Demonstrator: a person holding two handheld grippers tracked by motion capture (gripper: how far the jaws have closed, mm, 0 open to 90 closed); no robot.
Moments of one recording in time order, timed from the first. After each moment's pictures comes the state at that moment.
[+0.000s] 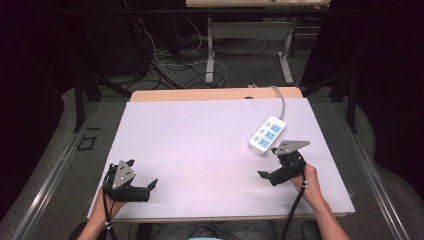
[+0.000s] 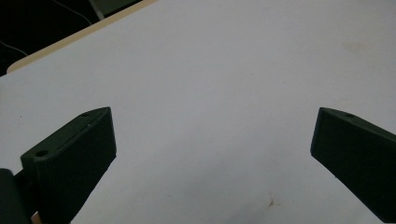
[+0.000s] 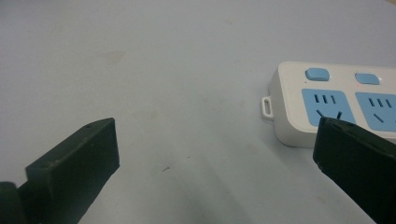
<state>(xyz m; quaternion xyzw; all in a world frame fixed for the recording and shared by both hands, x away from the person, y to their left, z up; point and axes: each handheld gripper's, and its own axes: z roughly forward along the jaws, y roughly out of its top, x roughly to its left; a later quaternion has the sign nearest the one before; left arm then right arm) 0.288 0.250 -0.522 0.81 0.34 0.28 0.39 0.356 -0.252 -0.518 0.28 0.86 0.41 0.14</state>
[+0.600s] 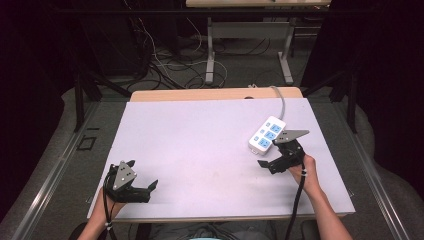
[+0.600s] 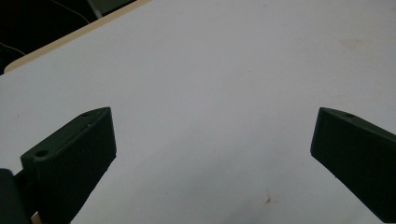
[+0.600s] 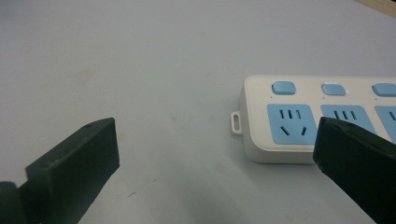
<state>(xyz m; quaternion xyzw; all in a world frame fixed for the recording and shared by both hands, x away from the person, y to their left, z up) 0.287 0.248 -0.523 0.81 0.34 0.28 0.39 0.385 -0.255 -0.513 0.31 0.85 0.41 0.15</state>
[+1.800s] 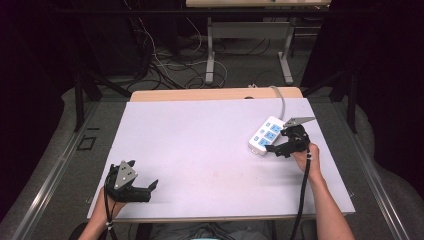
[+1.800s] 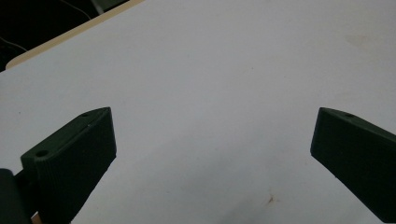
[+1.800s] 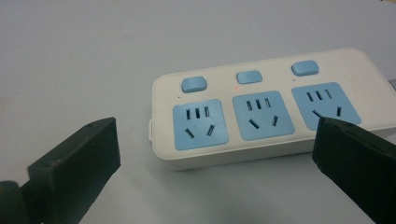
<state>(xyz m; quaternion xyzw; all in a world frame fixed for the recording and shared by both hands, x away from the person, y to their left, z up) 0.289 0.247 -0.523 0.81 0.35 0.28 0.38 0.437 -0.288 -0.524 0.38 0.82 0.41 0.14</state>
